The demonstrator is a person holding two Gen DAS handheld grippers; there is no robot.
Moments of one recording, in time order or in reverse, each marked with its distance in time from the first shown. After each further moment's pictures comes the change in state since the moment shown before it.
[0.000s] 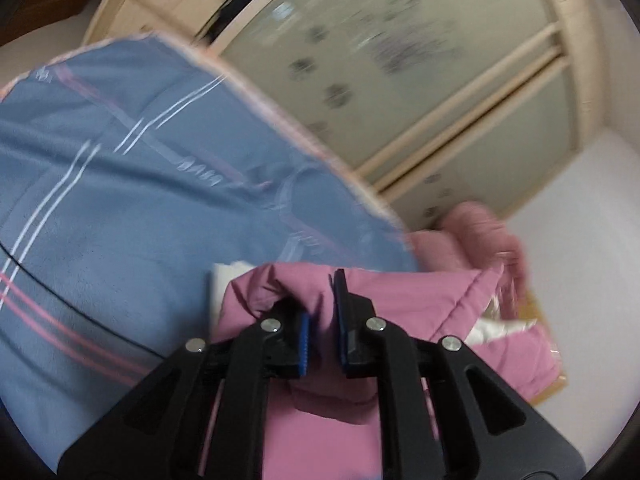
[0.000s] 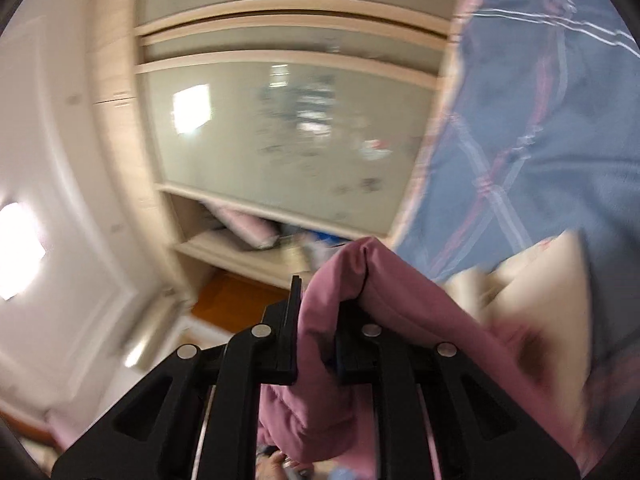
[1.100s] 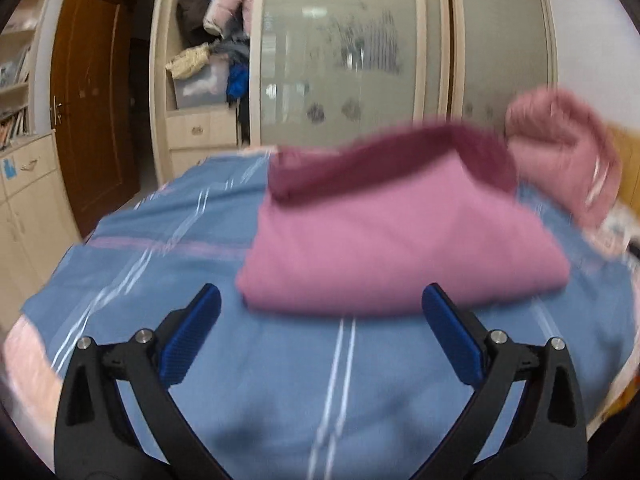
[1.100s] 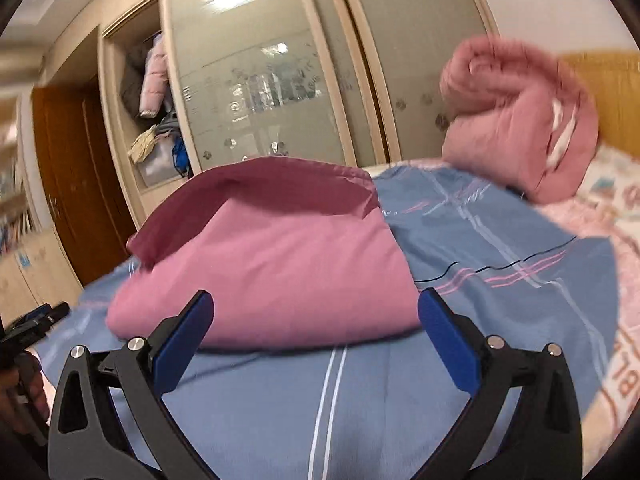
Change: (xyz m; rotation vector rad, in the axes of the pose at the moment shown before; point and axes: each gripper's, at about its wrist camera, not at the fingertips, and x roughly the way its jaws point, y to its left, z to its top) left arm -0.139 -0.121 -0.294 0.609 -0.240 0.516; right arm -0.134 0.115 -0.303 -1.061 -0.166 -0.735
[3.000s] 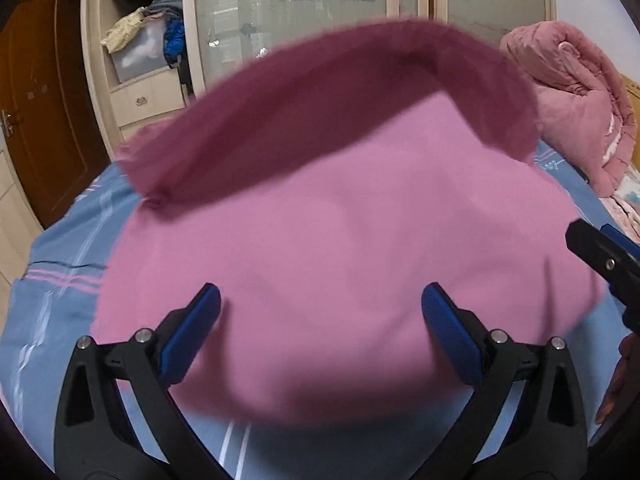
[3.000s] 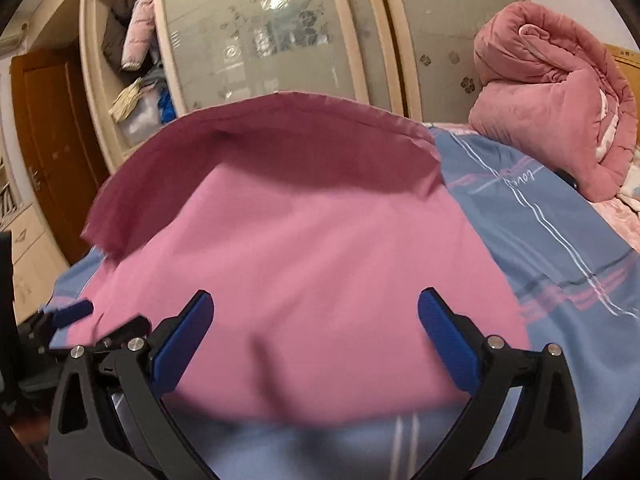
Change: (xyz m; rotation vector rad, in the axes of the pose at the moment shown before) left arm 0.185 -0.088 0.068 0.080 0.201 -0.062; right arm 0.198 0.043 0.033 0.038 0.209 -0.022
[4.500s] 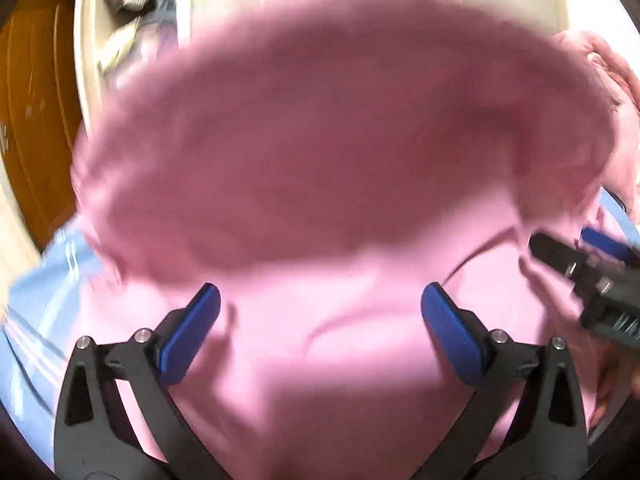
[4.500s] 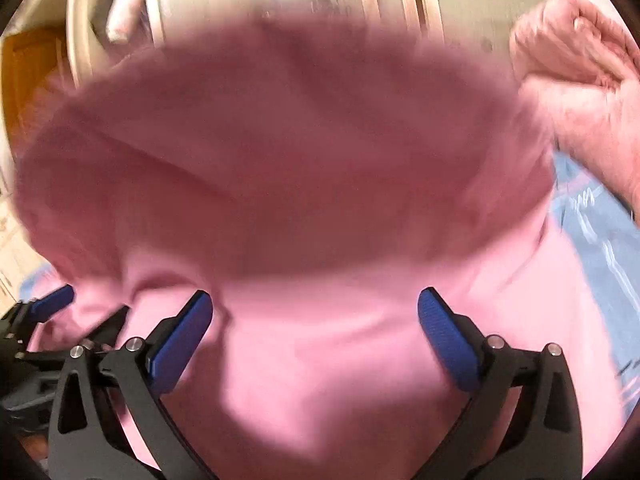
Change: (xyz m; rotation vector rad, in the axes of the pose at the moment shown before) left arm 0.101 0.021 0.076 0.040 -0.113 0.043; right arm 0.121 0.045 0.040 -0.071 -0.049 0.019
